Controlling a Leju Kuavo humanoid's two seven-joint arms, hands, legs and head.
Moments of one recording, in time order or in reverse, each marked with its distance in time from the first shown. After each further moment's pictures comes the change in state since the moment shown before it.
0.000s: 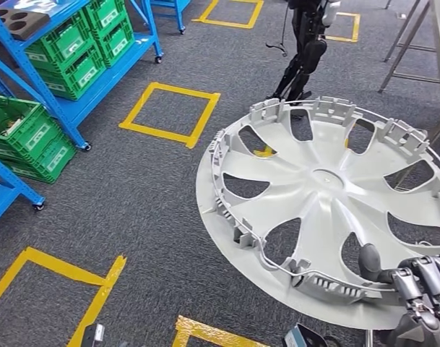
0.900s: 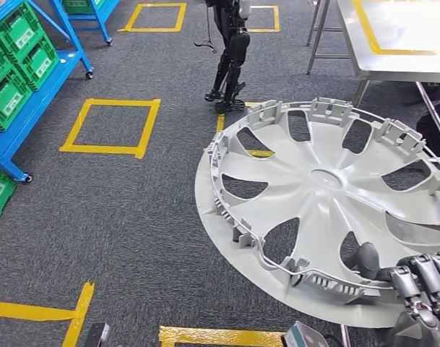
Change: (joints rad) left arm -0.004 0.024 -0.076 0.000 -0.159 0.090 0.022; right arm -0.019 -0.007 0.003 0.012 0.000 0.000 0.004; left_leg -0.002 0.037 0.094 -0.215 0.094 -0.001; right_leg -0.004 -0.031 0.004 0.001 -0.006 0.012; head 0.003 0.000
